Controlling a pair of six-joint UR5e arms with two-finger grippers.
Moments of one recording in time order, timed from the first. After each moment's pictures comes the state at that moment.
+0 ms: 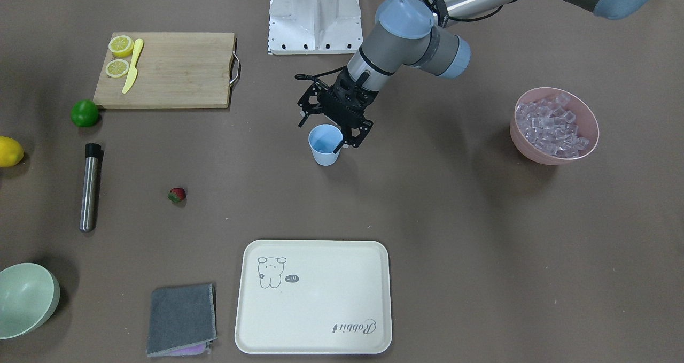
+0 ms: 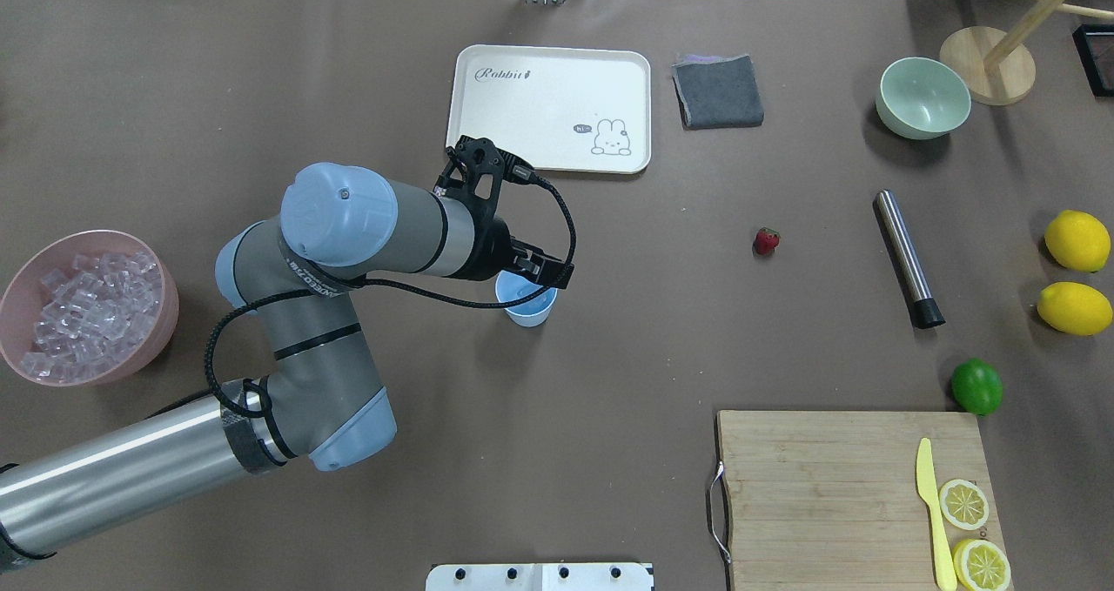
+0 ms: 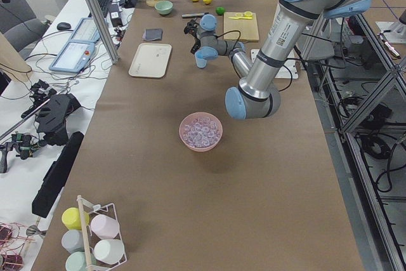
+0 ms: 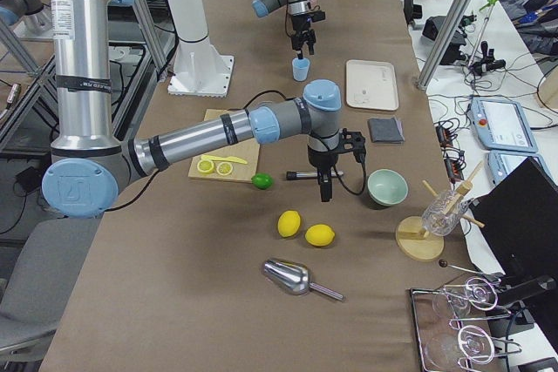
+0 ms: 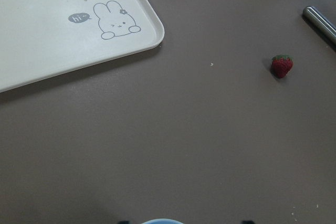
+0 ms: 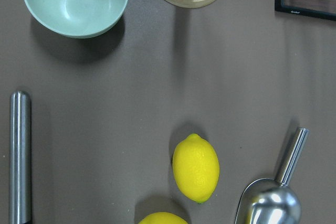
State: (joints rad) left arm -0.54 -2.23 -1.58 -2.25 -1.85 -0.86; right arm 1.34 -1.58 1.91 -1.60 2.12 0.29
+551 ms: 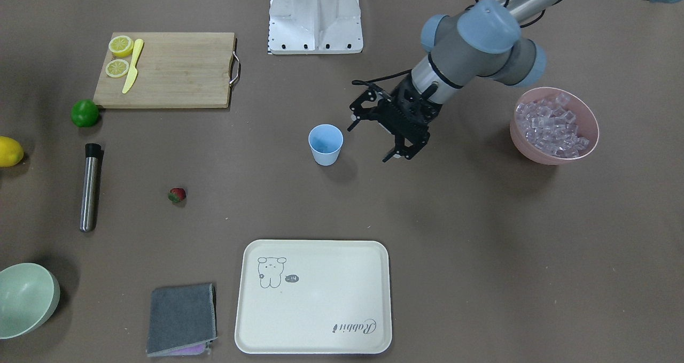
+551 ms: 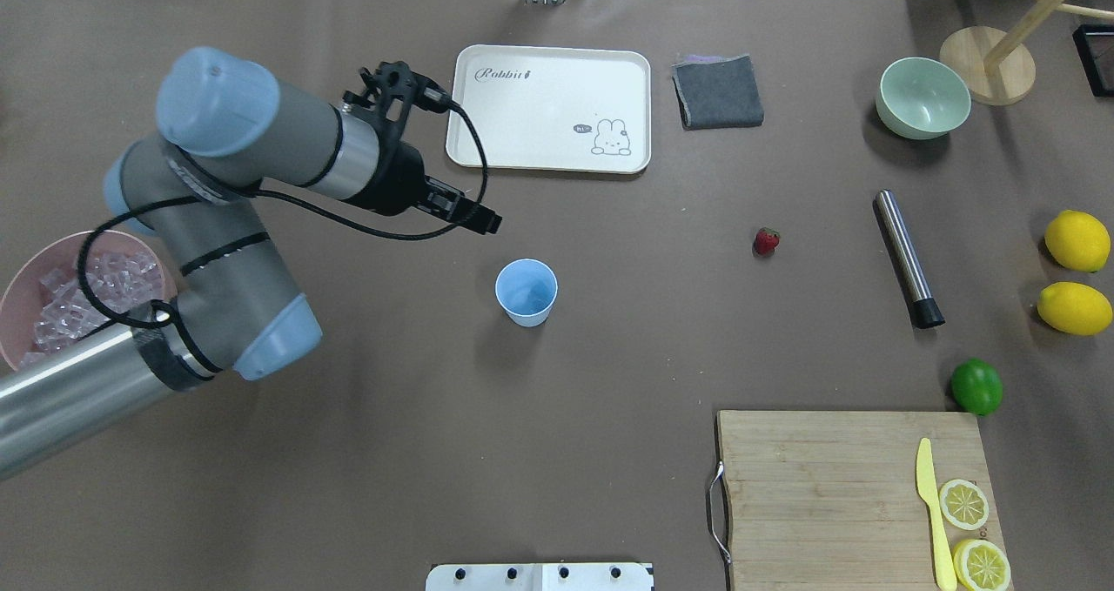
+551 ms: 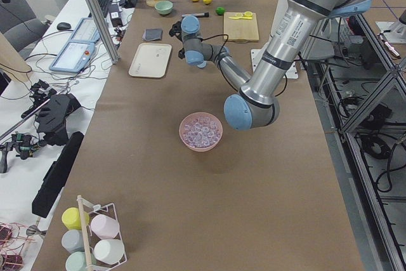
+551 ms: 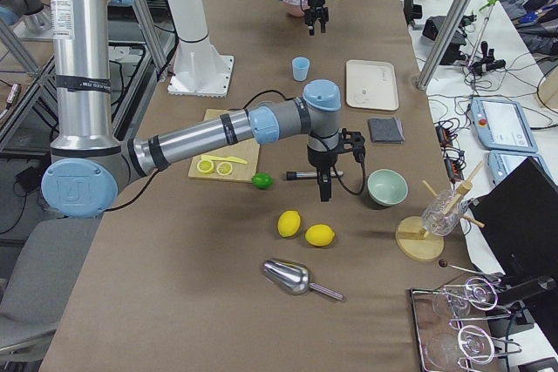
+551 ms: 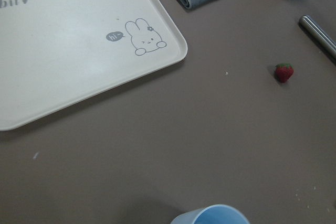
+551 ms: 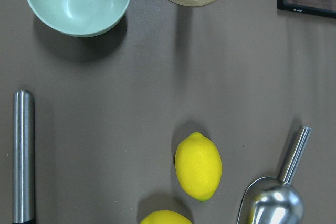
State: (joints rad) left arm -0.77 -2.10 -1.64 -2.24 -2.18 -0.70; right arm 1.34 -1.58 1.91 -1.60 2.13 0.29
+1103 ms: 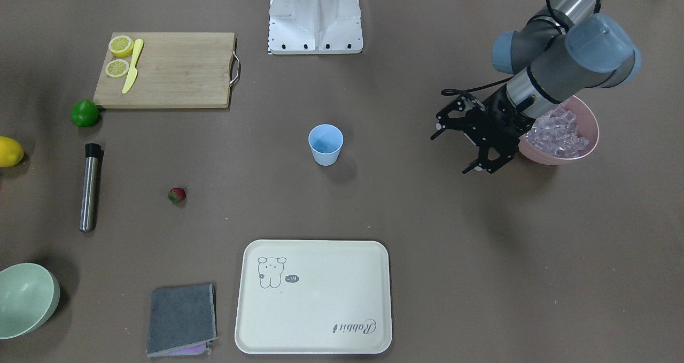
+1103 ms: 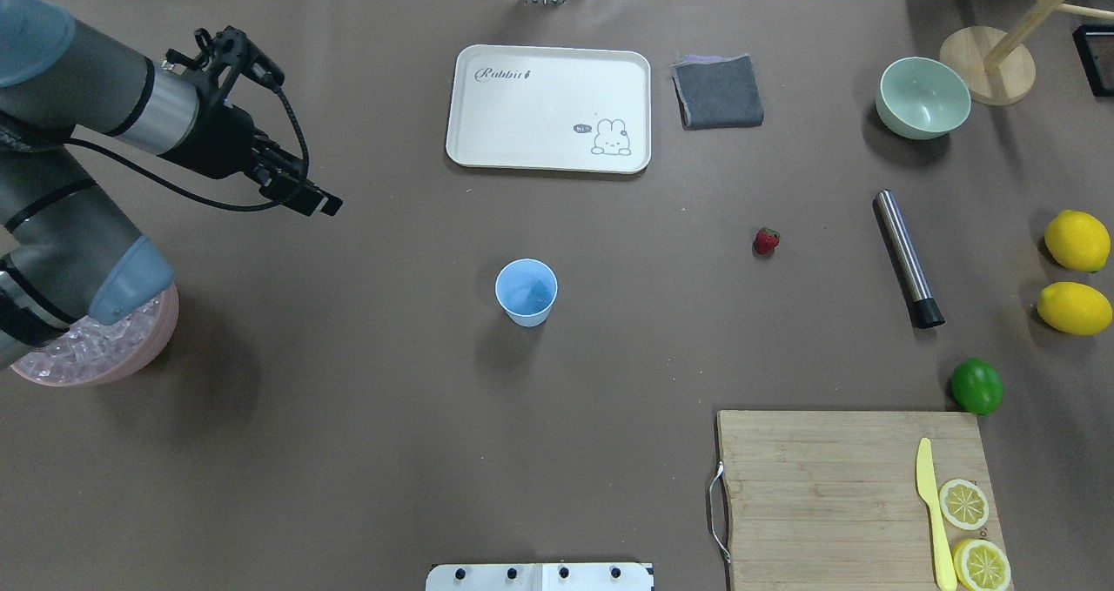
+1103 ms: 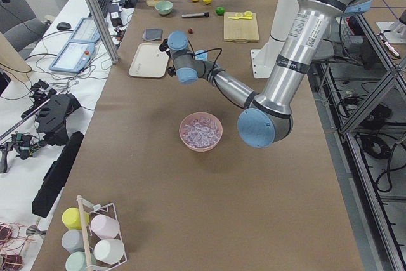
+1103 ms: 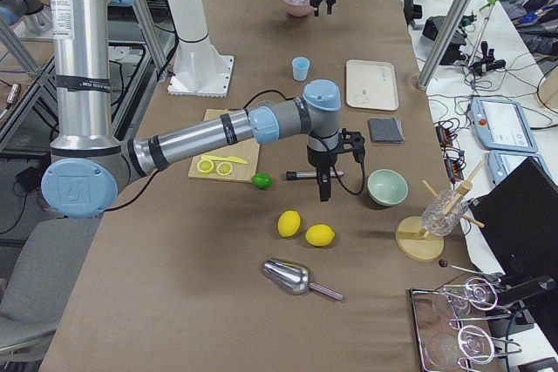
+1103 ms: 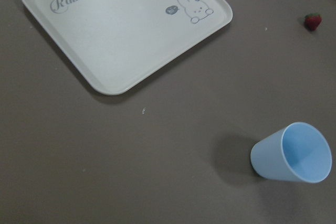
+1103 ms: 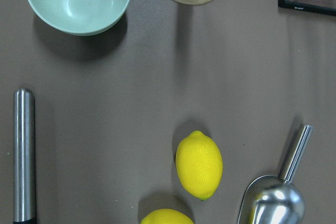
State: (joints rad) left arm -0.93 -1.92 -1.65 -2.24 -2.34 -0.36; right arm 1.34 -1.58 1.91 -1.60 2.13 0.29
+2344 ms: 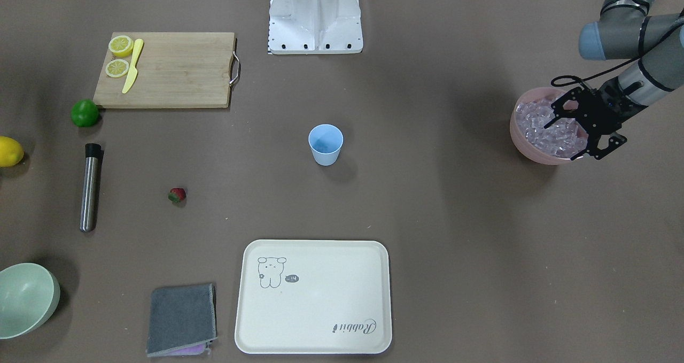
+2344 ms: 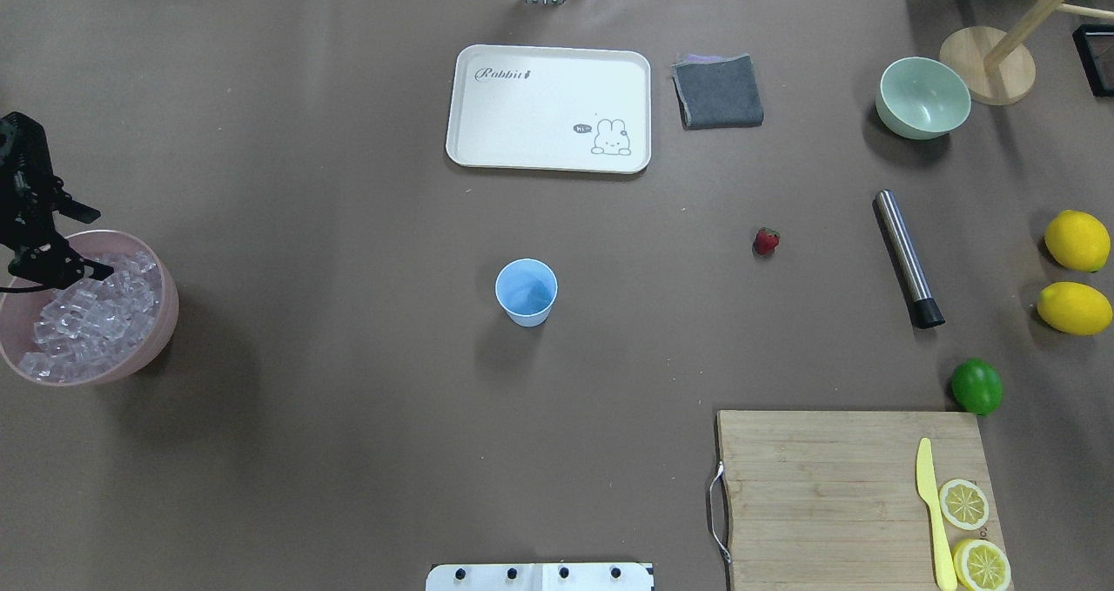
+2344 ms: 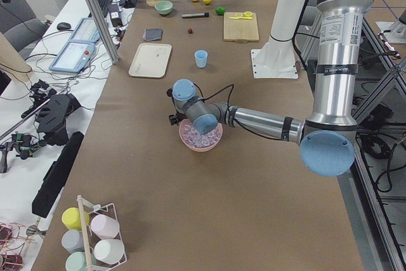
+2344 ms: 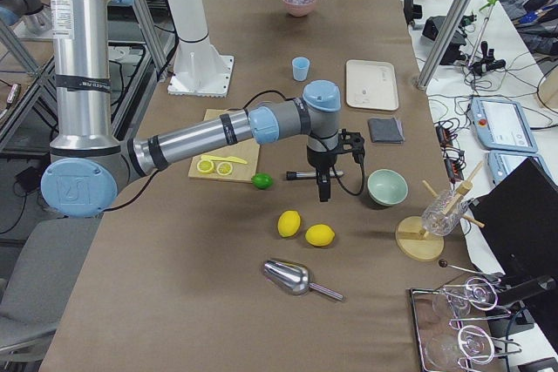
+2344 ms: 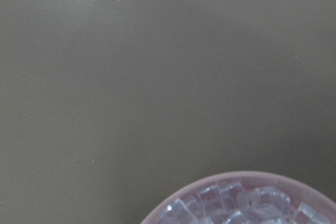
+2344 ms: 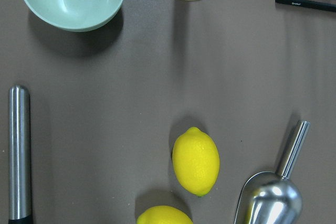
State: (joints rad) left arm -1.08 -1.56 -1.69 -2.25 -2.38 0.22; right arm 1.34 -1.60 1.91 -1.60 2.13 0.29
